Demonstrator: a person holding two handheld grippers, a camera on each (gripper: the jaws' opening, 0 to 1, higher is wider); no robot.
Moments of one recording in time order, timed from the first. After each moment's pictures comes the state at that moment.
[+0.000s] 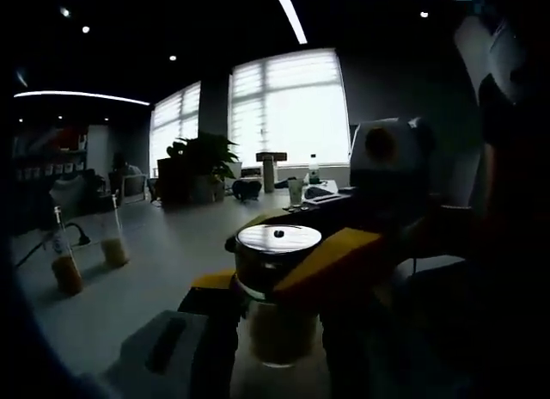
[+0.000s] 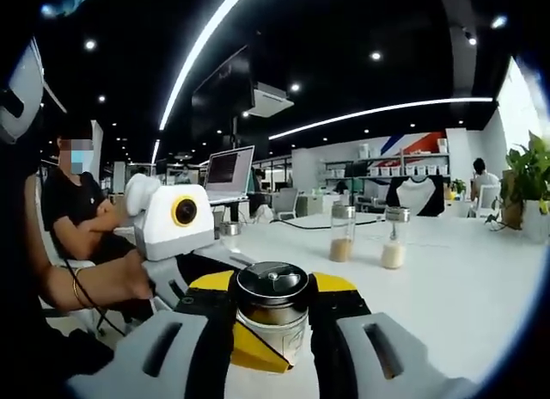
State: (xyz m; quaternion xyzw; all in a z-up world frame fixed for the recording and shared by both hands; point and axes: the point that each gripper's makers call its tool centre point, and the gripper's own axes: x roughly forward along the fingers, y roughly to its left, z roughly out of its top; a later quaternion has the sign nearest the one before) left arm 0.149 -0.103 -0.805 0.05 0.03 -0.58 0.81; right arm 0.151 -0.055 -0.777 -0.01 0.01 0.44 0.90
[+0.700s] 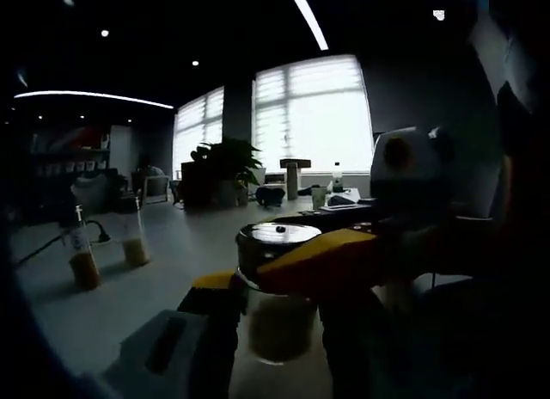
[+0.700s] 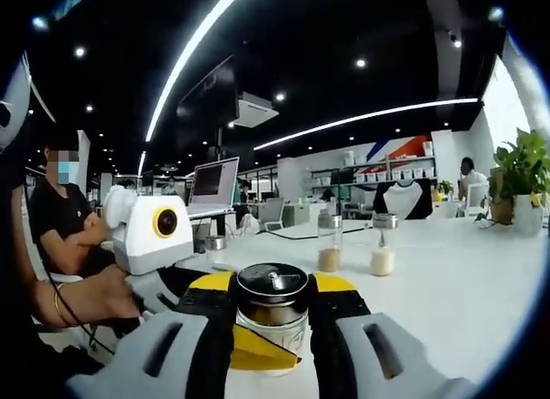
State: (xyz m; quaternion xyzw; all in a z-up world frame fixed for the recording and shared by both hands) left arm 0.168 -0.093 -0.794 0.03 0.02 -0.50 0.87; right arm 0.167 -0.058 -0.765 0.01 -0.01 0.39 0.92
